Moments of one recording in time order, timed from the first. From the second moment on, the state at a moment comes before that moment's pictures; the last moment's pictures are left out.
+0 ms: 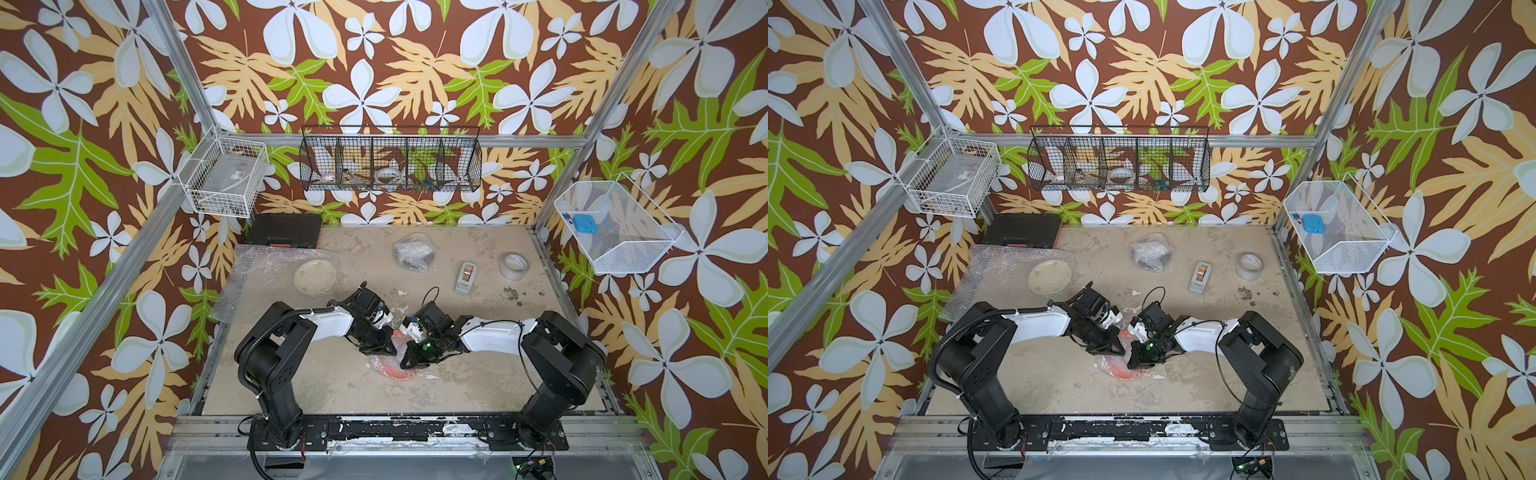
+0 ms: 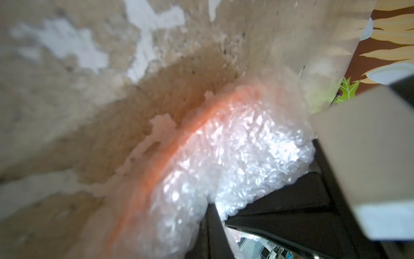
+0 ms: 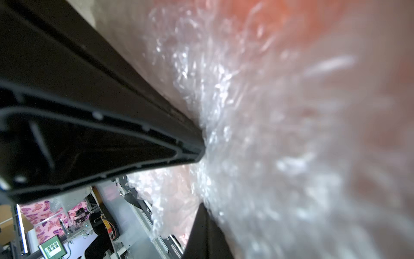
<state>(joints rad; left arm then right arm) -0.58 1.75 0.85 -0.36 0.66 -0.54 0.76 1.72 0.81 -0.27 -0.59 0.56</state>
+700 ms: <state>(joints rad) -0.60 1.60 0.57 0.01 0.63 -0.85 0.65 1.78 1.14 -0.64 -0.37 0.34</state>
